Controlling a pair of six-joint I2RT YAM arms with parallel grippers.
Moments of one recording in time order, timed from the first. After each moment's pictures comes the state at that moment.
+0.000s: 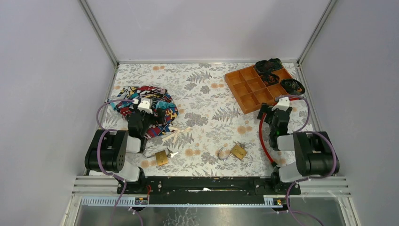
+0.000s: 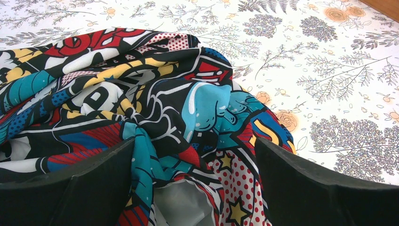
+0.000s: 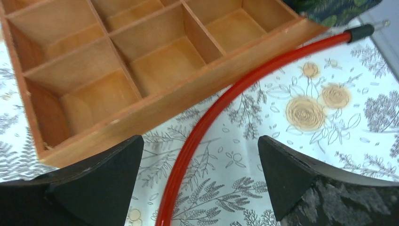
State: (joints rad) left arm -0.01 1.51 0.23 1.12 0.22 -0.02; right arm 0.03 1.52 0.26 0.99 0.20 0.08
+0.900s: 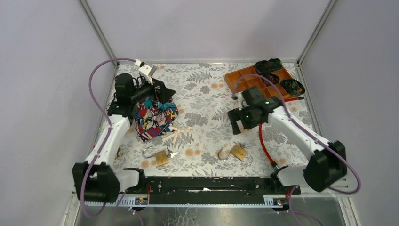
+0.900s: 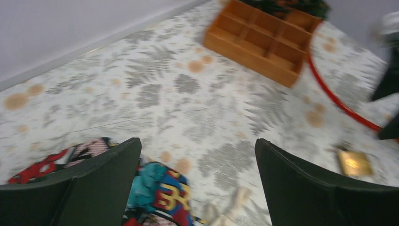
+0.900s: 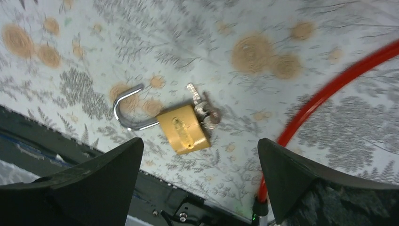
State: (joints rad) left arm -0.02 1.25 0.95 0.06 0.68 0.02; right arm 0.45 1.32 1.09 -0.91 -0.13 0.05
